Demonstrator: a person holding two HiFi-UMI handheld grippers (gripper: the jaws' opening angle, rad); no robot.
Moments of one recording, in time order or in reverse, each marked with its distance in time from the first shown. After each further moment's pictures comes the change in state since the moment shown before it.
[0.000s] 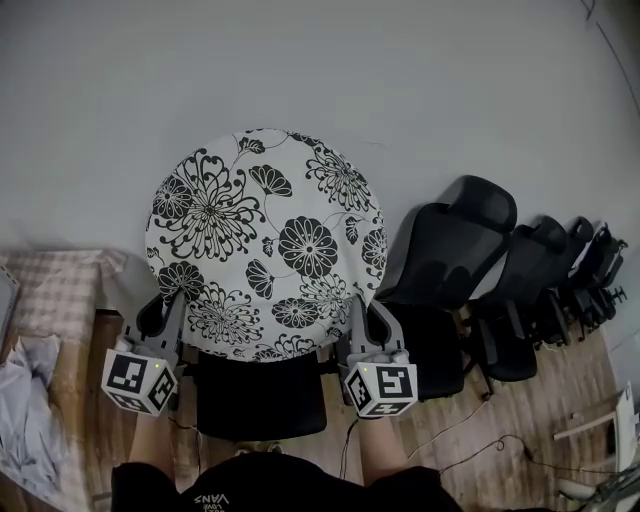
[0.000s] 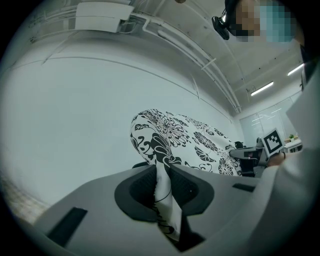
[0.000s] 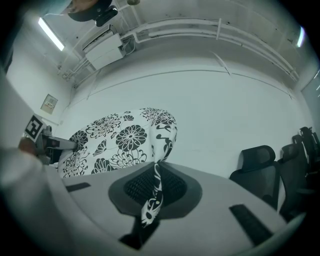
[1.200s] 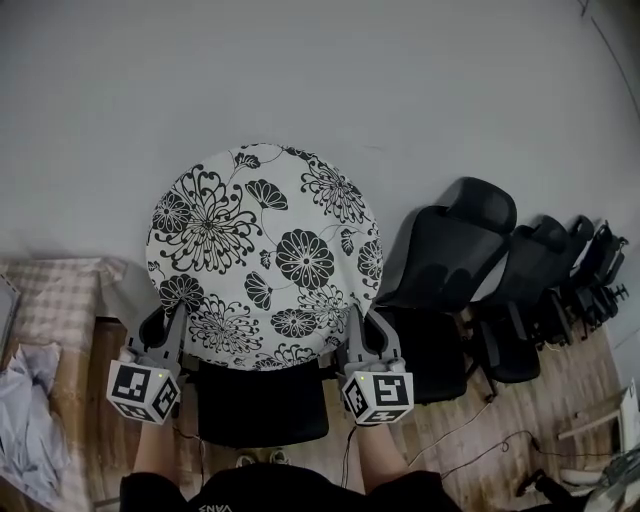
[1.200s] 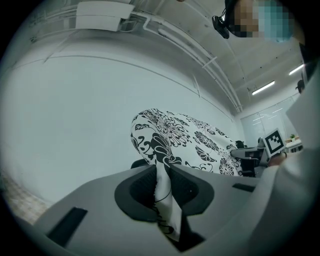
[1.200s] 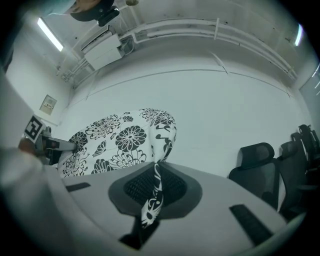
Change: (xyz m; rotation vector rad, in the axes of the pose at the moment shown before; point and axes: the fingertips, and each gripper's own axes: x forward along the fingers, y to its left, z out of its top) left arm 0.001 0.002 0.000 -0.007 0.015 0.012; right arm 0.000 0.000 -0.001 0.018 -0.002 -0.007
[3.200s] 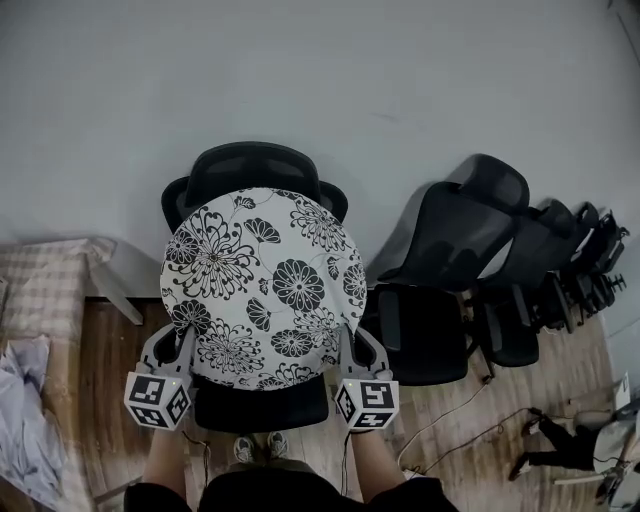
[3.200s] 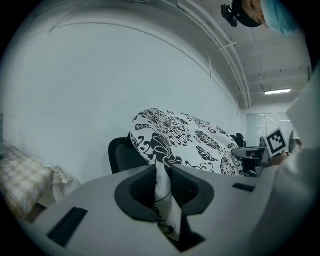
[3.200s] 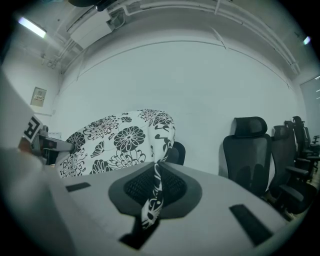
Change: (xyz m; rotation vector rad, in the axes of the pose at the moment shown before) left arm -0.014 -0.006 0.024 -0.100 0.244 0.011; right arm -0.018 0.004 0.026 0.062 0.240 -0.035
